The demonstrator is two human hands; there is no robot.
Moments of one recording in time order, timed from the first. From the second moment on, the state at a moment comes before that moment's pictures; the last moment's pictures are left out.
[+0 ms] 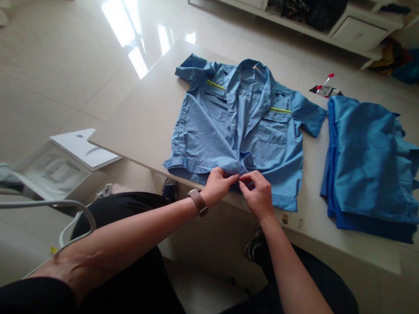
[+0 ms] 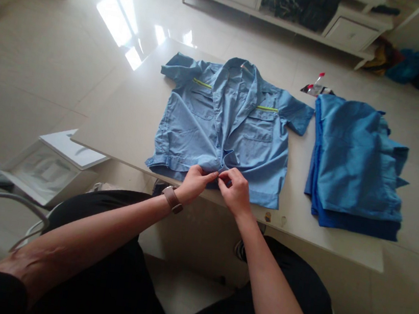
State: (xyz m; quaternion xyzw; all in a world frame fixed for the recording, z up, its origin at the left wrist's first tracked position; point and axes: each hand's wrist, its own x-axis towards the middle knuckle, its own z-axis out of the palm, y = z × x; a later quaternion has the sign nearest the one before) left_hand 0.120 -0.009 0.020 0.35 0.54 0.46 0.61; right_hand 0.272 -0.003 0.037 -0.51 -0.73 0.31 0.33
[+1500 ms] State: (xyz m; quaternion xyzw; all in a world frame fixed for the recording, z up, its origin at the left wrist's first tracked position) left_hand 0.124 -0.005 0.020 0.29 0.49 0.52 0.64; right_hand 0.273 0.000 0.033 -0.55 -0.65 0.37 0.37
